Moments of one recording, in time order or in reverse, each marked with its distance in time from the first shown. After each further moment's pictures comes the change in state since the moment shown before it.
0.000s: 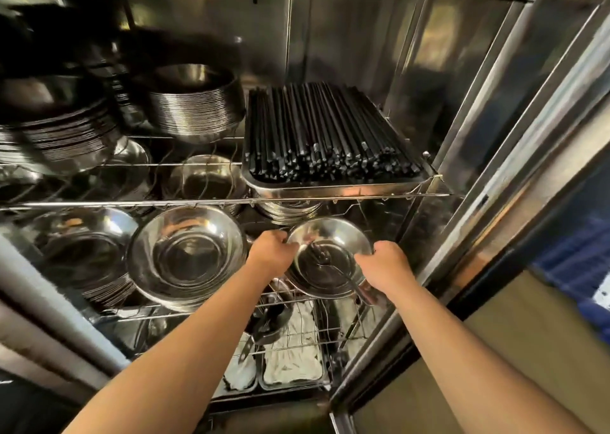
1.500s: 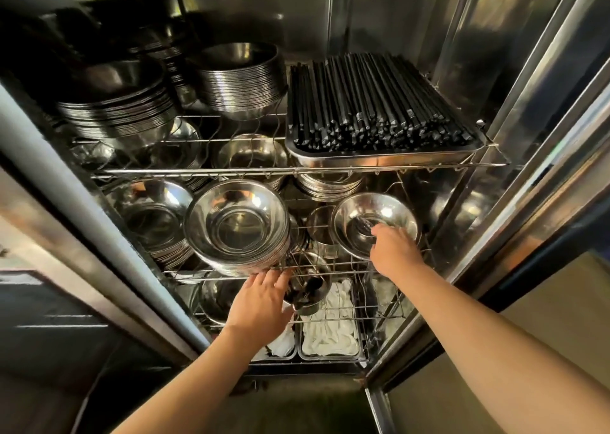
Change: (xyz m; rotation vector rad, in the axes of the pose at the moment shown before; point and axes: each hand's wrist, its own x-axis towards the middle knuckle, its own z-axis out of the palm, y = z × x) left_hand -0.113 -0.127 -0.002 0.919 0.022 0.270; right_hand -0.011 -0.014 0.049 -0.428 -0.018 -0.299
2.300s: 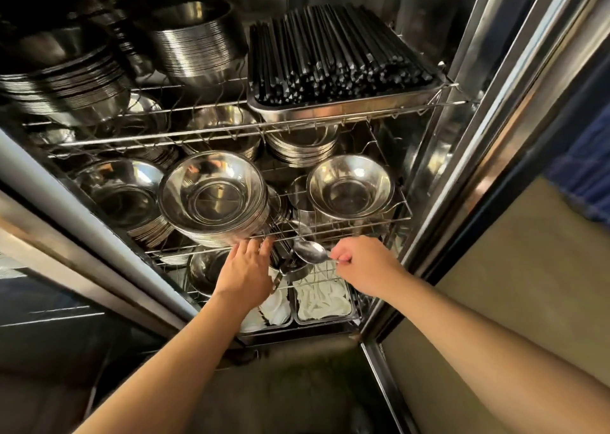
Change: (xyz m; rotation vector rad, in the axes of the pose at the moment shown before) left_hand -0.003 0.005 0.000 0.053 -0.067 -0.010; right_hand -0.103 0.011 0.024 0.301 -0.233 -0.181
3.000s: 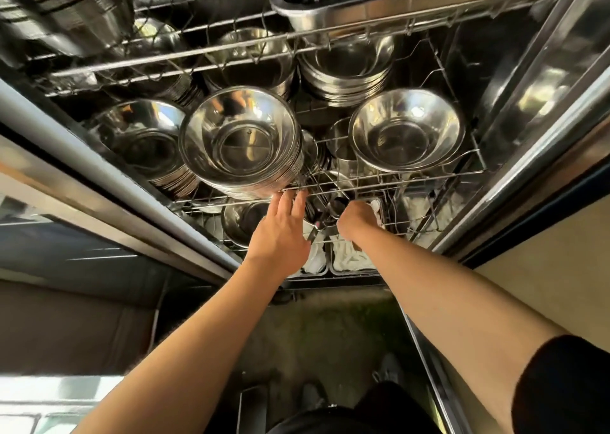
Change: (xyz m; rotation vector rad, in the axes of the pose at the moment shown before) left_hand -0.005 0.008 0.004 -0.236 -0.044 -0.101; right_hand 0.120 -0.004 0.131 0.135 -0.111 0.469
